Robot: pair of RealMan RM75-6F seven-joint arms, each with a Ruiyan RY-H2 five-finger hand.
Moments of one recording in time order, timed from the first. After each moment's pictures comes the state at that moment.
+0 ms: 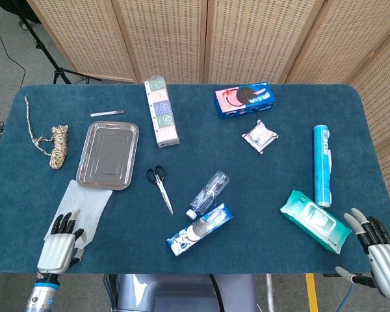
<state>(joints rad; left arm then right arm) -0.04 -1.51 0.06 -1.59 1.44 1.38 0.43 -0.02 -0.91 -0.10 -1.76 -1.71 1.54 0.21</state>
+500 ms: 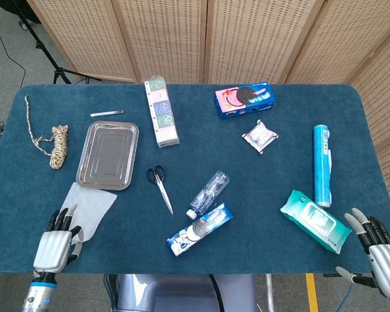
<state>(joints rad) -0.04 -1.48 0.05 -1.65 1.47 1.43 0.43 -0.03 -0.90 -0.10 -1.76 -1.71 1.55 0.22</state>
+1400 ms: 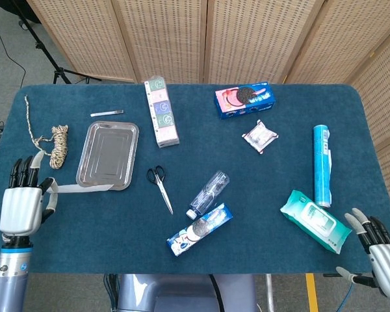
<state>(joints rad) -0.18 -1.27 -0.22 -1.87 1.43 1.50 0.56 -0.02 -0.90 -0.10 -1.75 -1.71 1.54 0.23</state>
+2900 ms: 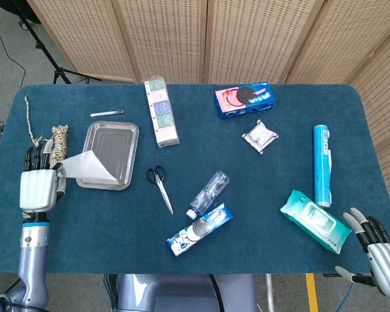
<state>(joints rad) -0.34 -1.45 -0.25 -1.61 1.21 1.44 0.62 -0.02 -0.90 -0.10 -1.76 -1.70 1.52 0.22</state>
